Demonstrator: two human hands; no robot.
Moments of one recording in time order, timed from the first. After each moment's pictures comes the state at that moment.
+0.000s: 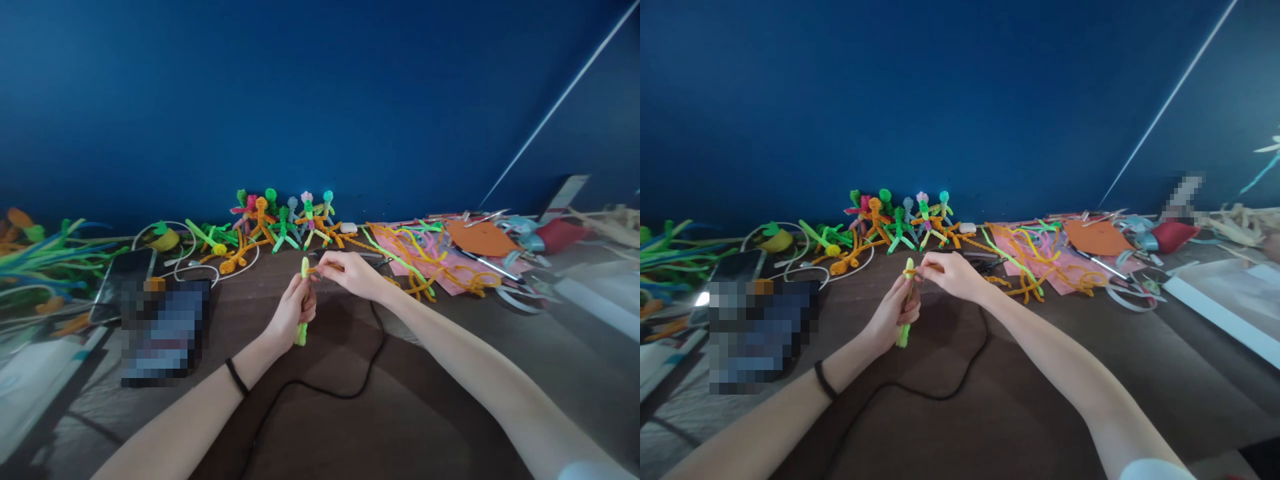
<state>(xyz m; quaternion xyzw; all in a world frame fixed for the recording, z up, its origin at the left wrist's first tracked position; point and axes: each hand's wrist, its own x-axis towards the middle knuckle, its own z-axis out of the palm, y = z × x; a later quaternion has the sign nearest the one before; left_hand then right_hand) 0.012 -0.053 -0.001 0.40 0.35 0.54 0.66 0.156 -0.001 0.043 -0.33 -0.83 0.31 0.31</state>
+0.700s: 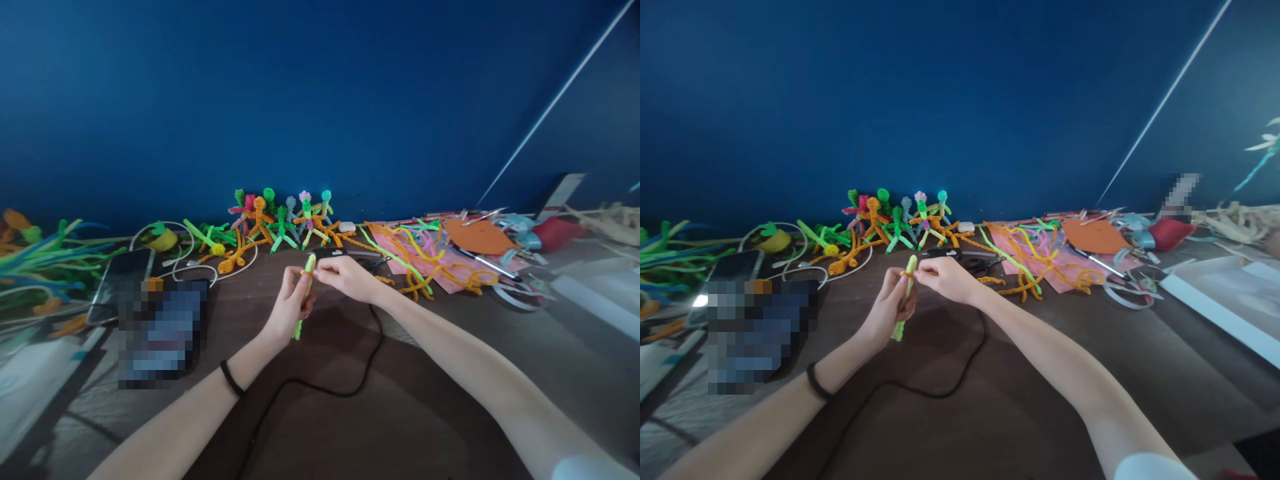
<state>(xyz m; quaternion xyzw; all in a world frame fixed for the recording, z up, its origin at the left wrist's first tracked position) 0.013 -0.059 0.012 0.47 0.40 0.54 0.57 0.153 -0.007 0.045 -0.32 -0.83 0.36 0.28</state>
